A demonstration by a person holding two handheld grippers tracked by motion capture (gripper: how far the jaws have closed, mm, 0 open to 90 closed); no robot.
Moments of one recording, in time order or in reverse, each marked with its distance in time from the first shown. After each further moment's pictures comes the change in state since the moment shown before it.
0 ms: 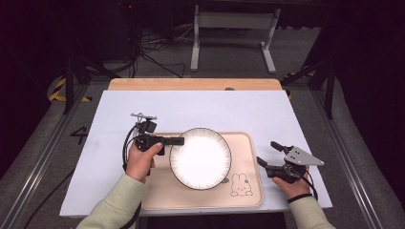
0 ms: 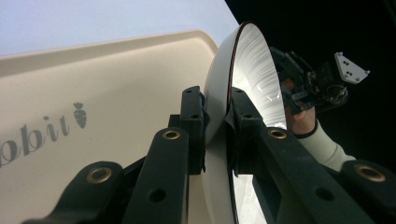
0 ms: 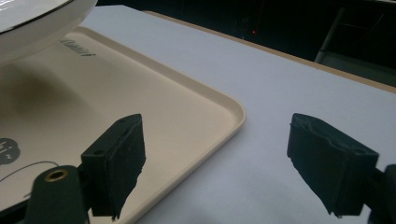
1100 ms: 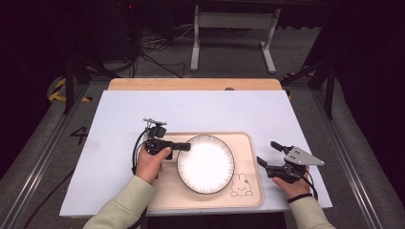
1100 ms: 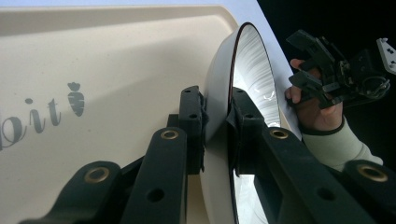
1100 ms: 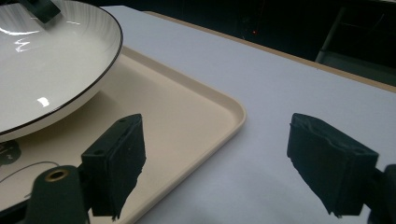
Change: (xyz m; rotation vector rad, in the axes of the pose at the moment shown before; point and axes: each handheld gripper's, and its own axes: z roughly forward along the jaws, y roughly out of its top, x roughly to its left) left arm 0.014 -0.009 0.031 0.048 0.034 -0.040; right arm 0.000 0.000 0.000 0.002 0.003 0.002
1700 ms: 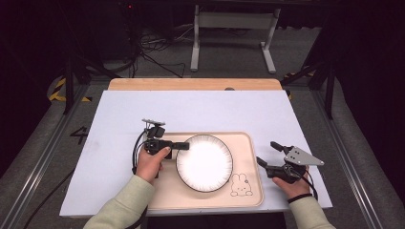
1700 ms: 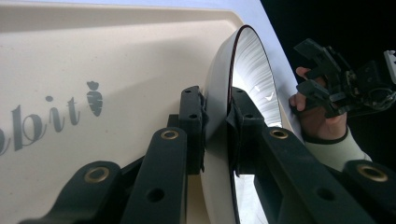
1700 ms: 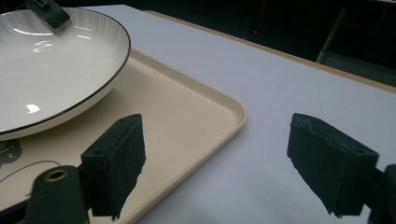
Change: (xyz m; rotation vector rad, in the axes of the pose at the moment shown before) left arm 0.011 -0.001 0.003 -0.018 0.005 -0.040; right arm 0.000 0.000 0.000 -0.002 0.002 -0.006
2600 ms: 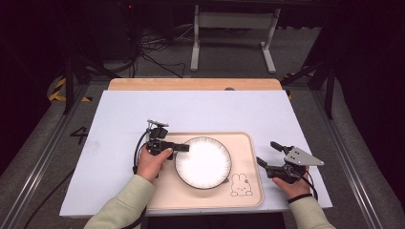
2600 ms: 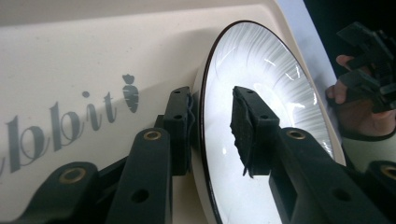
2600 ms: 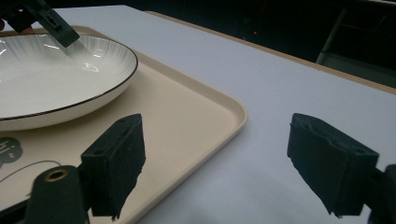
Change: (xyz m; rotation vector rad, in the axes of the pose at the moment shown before) left arm 0.009 0.001 0.011 0.044 0.097 0.031; right arm 0.000 0.000 0.000 -0.002 0.002 -0.002
